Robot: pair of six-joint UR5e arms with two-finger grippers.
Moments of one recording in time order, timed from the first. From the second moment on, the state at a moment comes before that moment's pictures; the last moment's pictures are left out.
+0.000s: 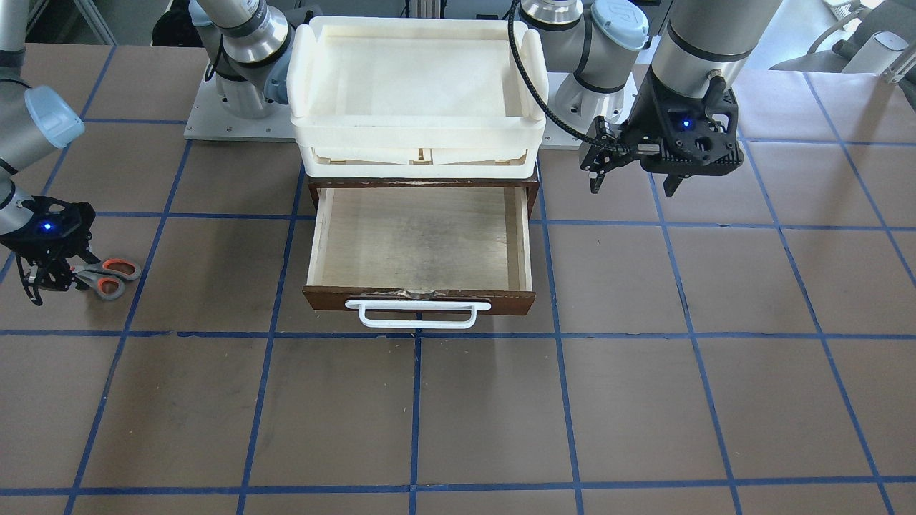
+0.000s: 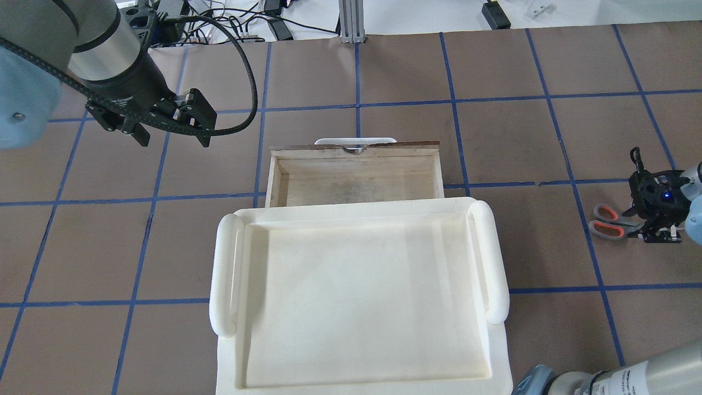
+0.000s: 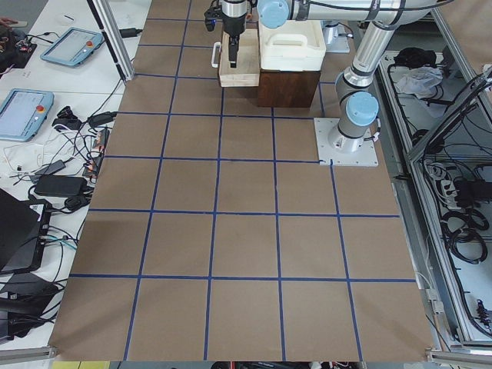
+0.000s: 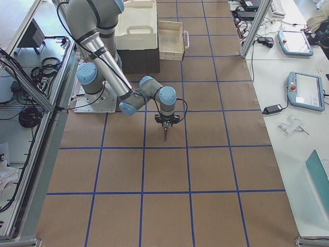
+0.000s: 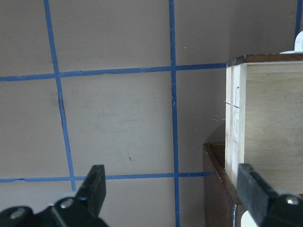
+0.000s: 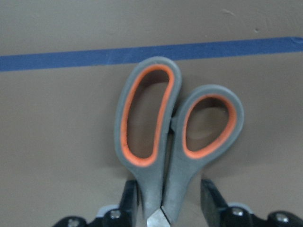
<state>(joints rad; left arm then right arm) -1.55 -1.54 -1.61 -1.54 1.60 0.07 0.83 -1.28 2.14 -2.41 -1.52 -2.25</state>
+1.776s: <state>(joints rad) -1.55 -1.54 -1.61 -1.54 1.60 0.07 0.99 -1.42 1.81 -2.13 -1.48 -2.19</state>
